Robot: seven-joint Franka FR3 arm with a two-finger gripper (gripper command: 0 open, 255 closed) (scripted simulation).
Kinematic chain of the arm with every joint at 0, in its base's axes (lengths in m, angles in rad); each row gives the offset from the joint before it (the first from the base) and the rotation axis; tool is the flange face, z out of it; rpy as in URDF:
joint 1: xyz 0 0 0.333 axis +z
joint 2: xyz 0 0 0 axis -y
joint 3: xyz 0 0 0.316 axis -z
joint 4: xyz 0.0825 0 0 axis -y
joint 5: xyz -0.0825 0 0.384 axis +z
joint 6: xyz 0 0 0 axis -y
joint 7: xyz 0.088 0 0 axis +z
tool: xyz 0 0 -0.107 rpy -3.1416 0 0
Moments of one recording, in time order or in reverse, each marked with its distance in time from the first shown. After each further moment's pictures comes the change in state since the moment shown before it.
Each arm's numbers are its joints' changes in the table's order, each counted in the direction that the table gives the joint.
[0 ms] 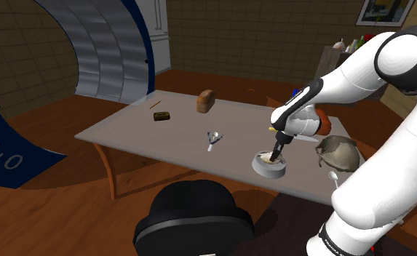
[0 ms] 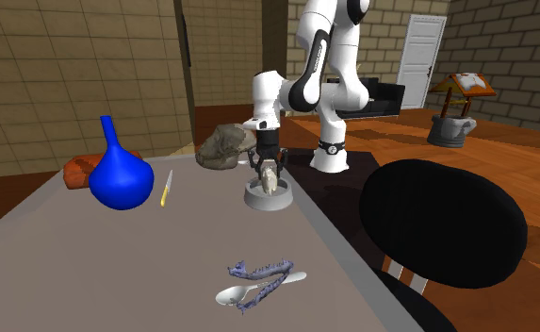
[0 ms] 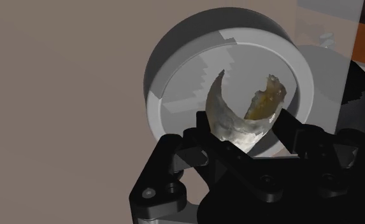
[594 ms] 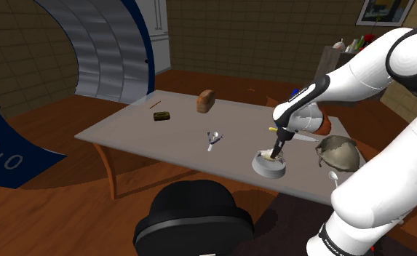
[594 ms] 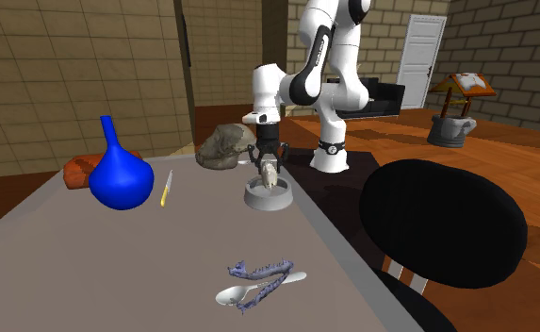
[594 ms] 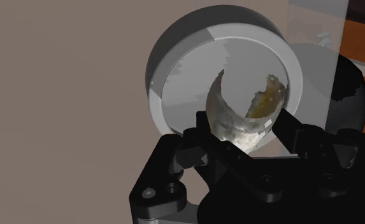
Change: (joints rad) arm -0.017 0.058 -0.007 0.004 -0.058 -0.057 -0.049
